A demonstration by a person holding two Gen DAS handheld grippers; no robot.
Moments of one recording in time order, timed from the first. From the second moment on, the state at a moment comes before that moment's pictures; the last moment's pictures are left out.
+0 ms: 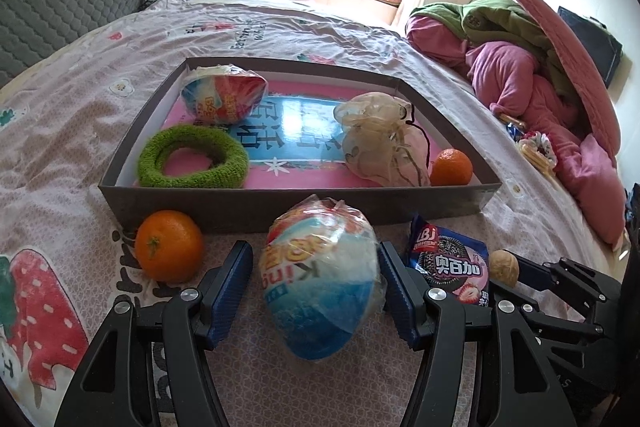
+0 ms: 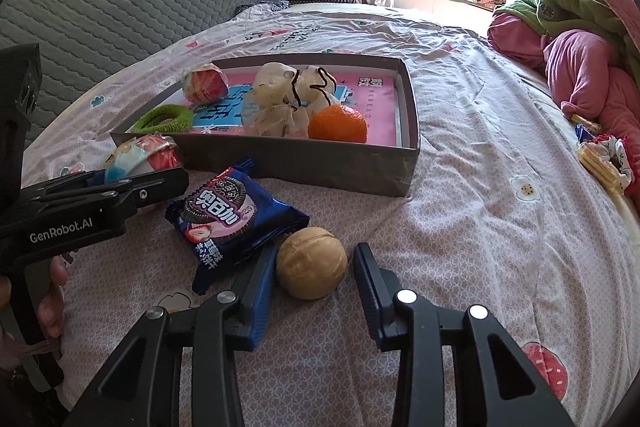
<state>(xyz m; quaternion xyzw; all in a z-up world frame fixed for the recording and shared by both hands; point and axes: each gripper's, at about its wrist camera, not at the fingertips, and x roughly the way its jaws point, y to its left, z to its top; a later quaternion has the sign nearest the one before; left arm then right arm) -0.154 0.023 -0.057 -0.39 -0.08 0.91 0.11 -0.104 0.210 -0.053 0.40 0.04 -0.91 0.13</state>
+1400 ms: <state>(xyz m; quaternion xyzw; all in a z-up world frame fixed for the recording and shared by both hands) -0.135 0.024 -0.032 -0.34 -0.06 0.93 0.12 -0.098 0.214 -0.040 0.37 0.04 -0.92 0.15</state>
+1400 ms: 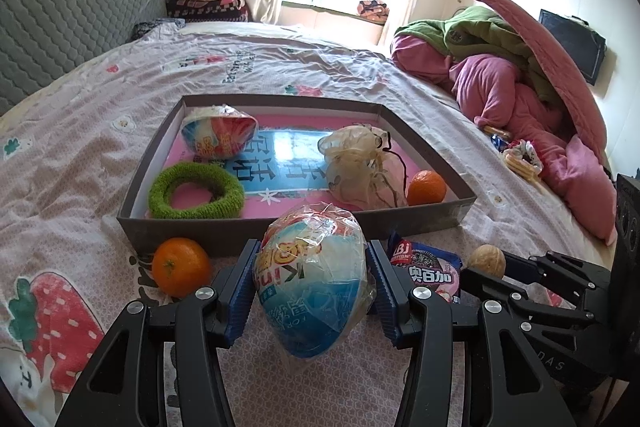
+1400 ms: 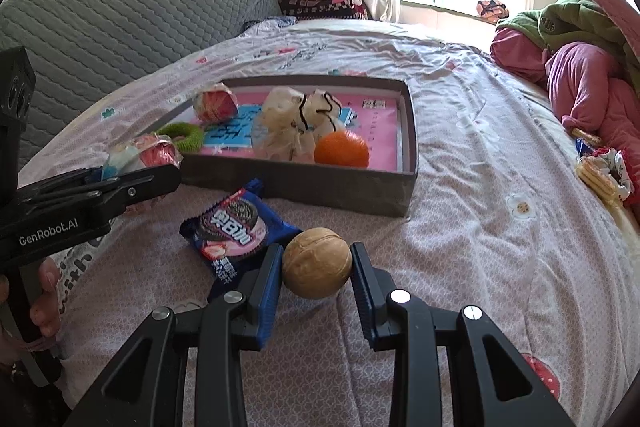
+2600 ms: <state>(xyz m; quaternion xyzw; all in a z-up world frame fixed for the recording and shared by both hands) -0.132 0.014 -0.016 -0.32 -0.06 0.94 0.11 -0.097 0.188 -0.010 0.30 0.06 -0.94 0.17</state>
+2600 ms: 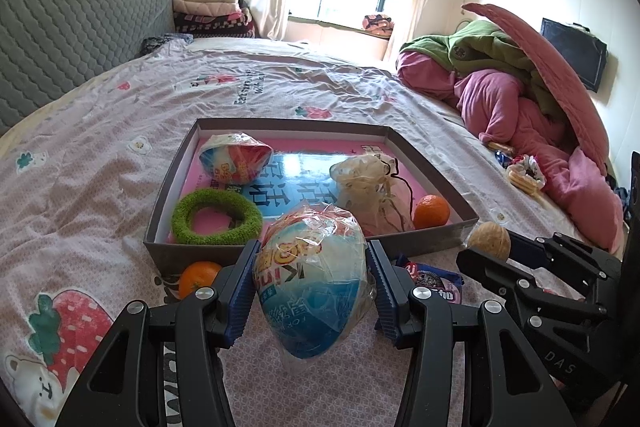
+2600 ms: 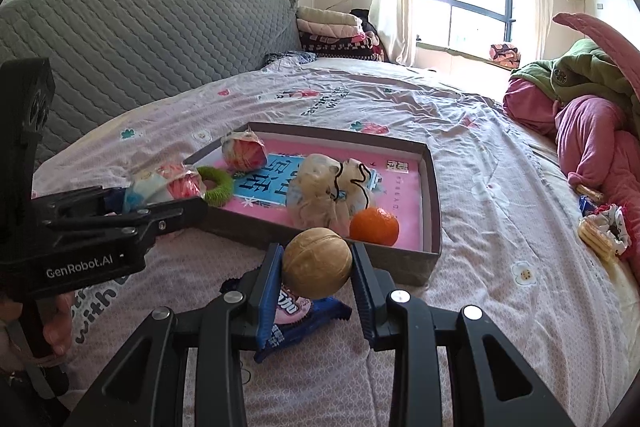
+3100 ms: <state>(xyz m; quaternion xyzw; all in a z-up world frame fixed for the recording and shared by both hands) -0.136 0.013 -0.014 -0.32 -0.07 0.94 0.11 -0.104 0.187 -0.003 0.29 0.06 -0.94 0.18</state>
